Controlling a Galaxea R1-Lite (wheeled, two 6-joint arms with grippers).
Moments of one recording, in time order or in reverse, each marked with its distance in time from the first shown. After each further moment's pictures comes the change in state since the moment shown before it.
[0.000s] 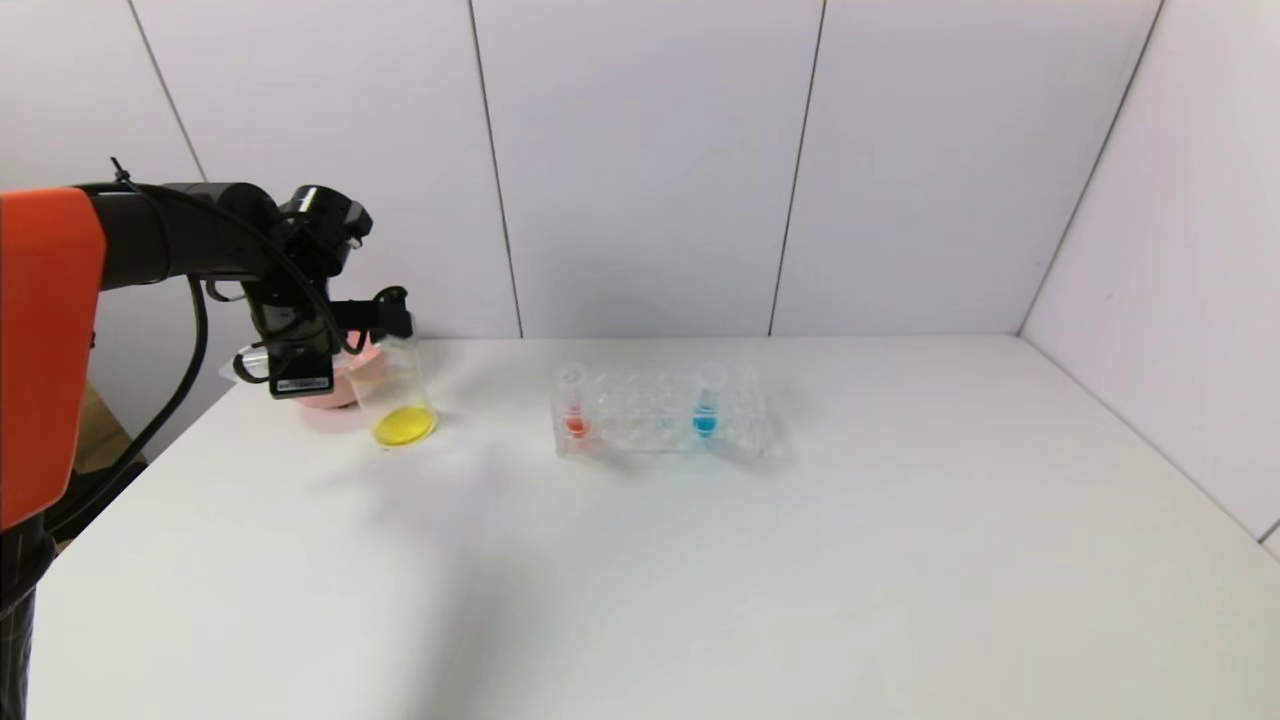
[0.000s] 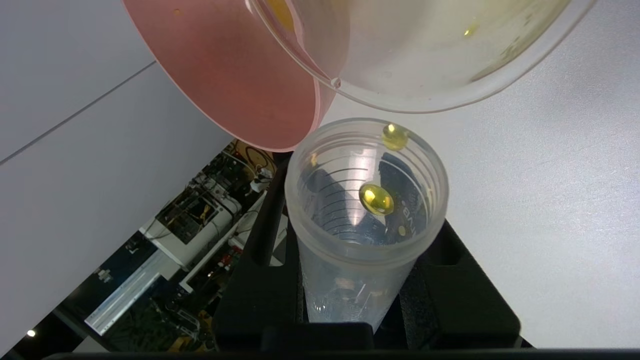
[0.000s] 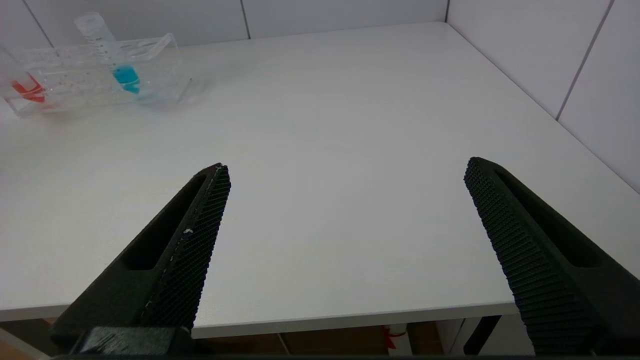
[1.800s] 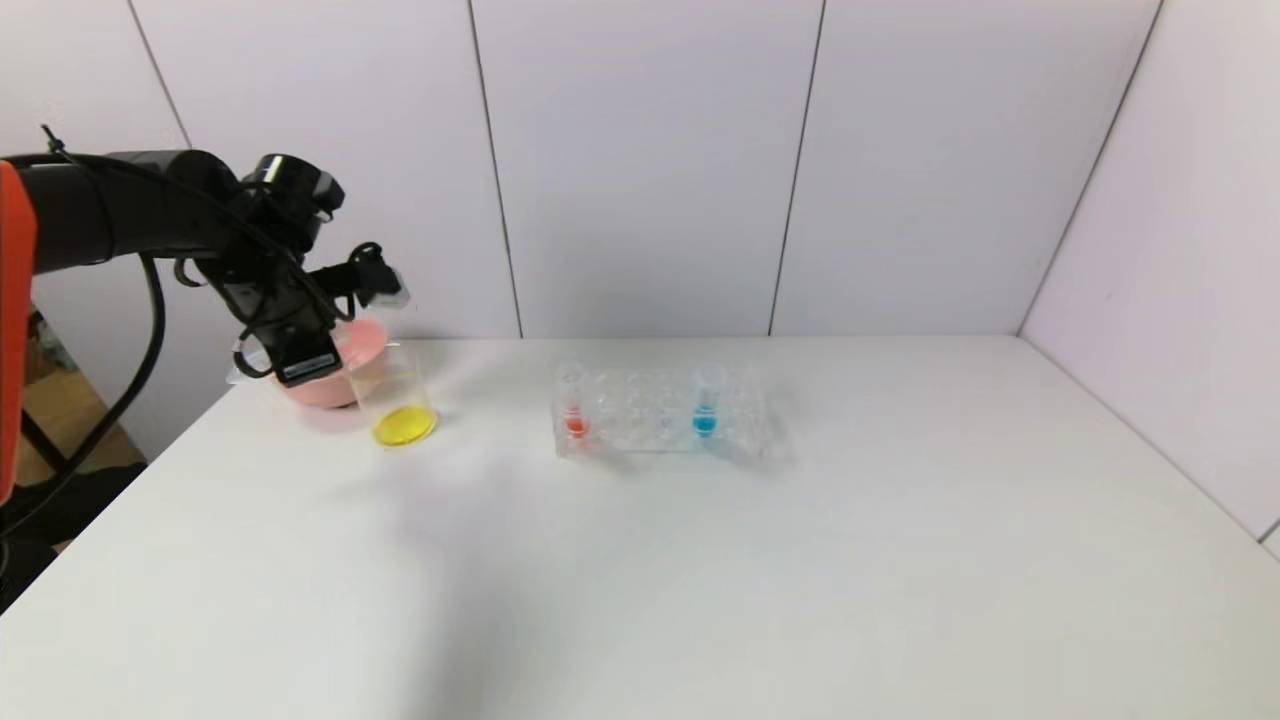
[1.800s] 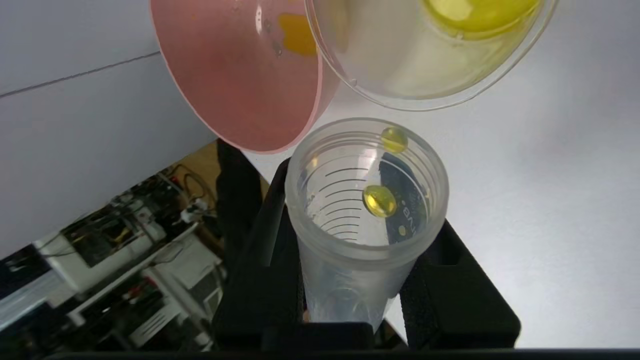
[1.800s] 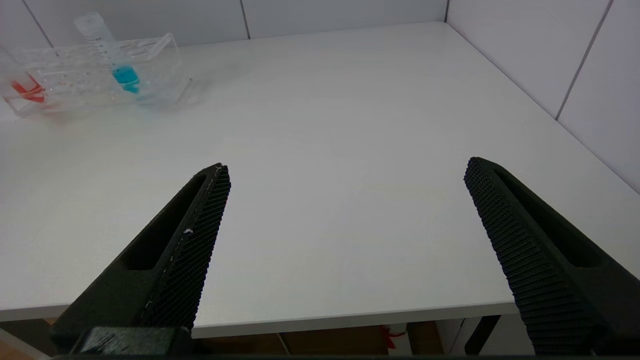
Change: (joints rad) left arm 0.023 -0.072 0.008 0.016 -0.182 -0.251; right arm 0.000 0.000 0.000 0.000 0.000 0.000
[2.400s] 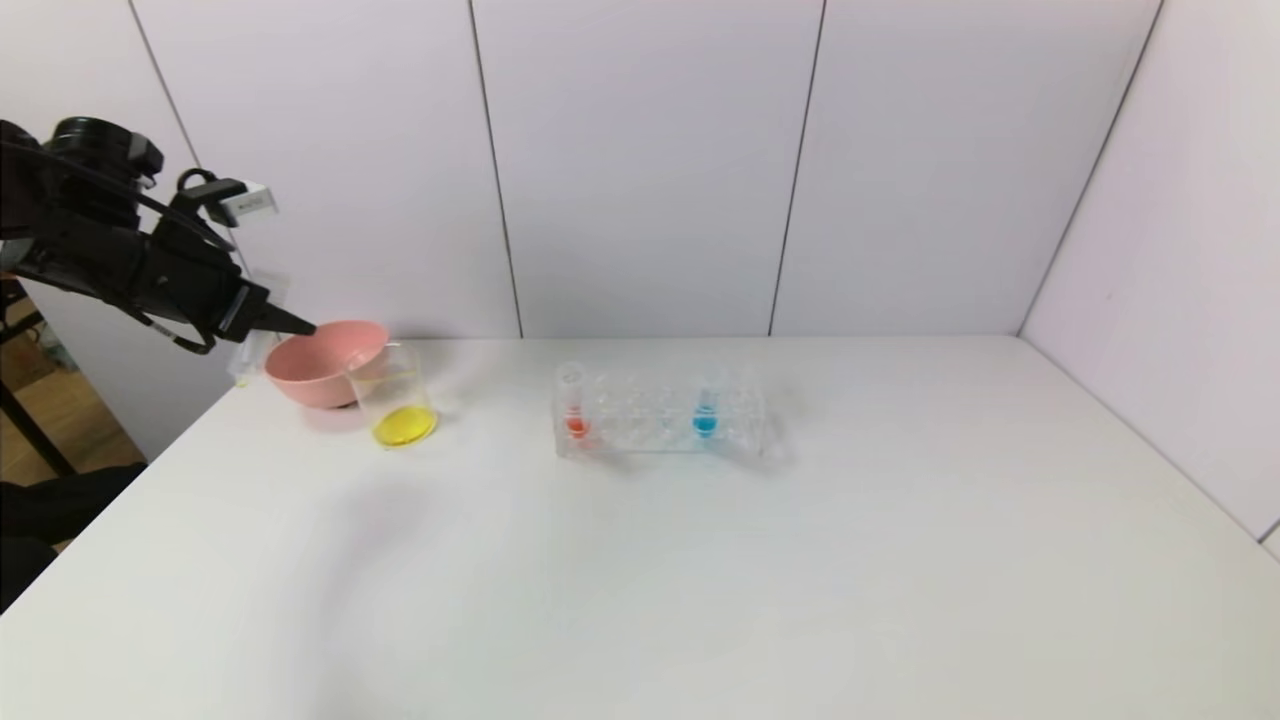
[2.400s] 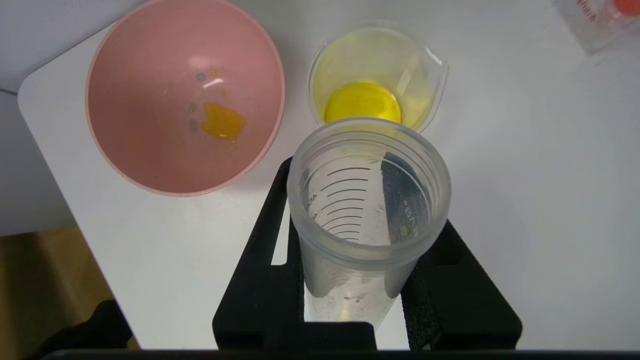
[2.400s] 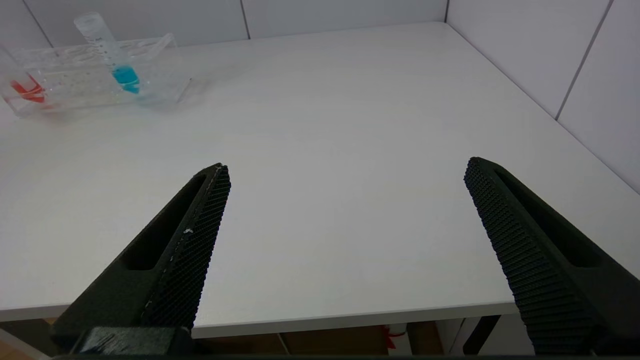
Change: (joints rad) left arm 0.274 -0.079 0.011 -0.030 -0.800 -0.360; right arm 0.000 0.000 0.000 0.000 0.000 0.000
